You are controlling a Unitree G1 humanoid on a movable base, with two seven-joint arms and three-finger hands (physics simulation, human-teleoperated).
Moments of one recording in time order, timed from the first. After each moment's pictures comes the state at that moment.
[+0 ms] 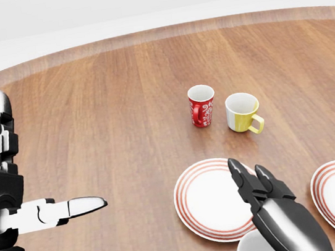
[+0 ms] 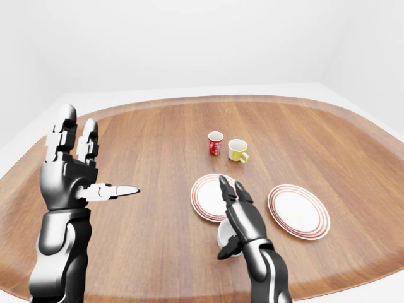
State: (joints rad) left arm -0.04 0.04 0.09 -0.57 -0.11 0.09 -0.02; right arm 0.30 -0.06 0.08 -0.47 -0.93 0.09 0.37
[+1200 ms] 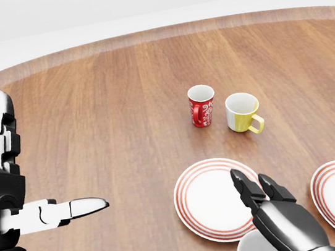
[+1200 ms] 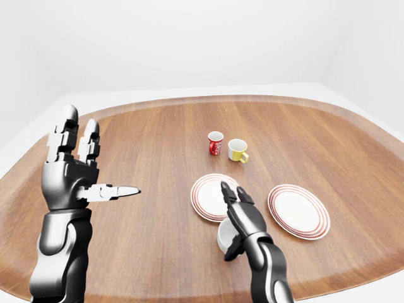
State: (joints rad) left arm -0.03 0.03 0.09 -0.57 -0.11 0.09 -0.03; right arm 0.23 -0.07 0.03 -0.35 -1.03 0.09 0.45
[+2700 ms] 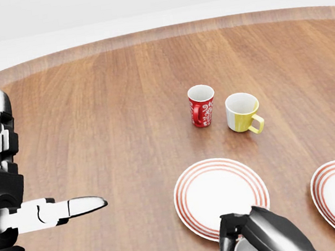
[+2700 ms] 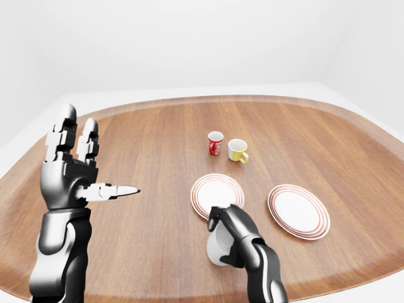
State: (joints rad) left arm -0.04 0.04 0.10 -0.57 -0.11 0.09 -0.02; right arm 0.23 -0.07 0.07 -0.26 -0.93 0.09 0.48
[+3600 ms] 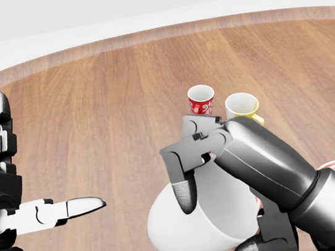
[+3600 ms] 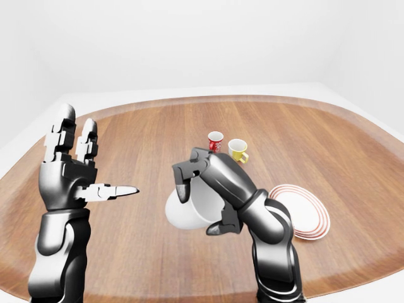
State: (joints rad) left arm -0.04 0.04 0.10 -0.57 -0.11 0.09 -0.03; right arm -0.14 -0.12 0.05 -0.69 -0.42 0.09 0.70
